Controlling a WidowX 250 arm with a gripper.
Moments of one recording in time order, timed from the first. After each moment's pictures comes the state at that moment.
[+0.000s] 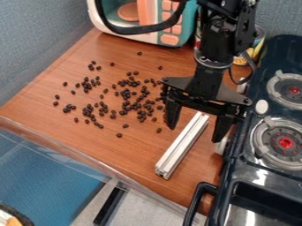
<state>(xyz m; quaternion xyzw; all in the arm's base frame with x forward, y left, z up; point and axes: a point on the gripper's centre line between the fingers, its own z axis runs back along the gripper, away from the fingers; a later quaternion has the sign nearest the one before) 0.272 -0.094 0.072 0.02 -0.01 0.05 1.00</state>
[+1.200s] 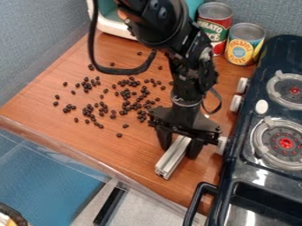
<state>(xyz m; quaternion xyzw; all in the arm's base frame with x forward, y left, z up) 0.284 -0.074 0.006 -0.01 -0.04 0.04 1.00</state>
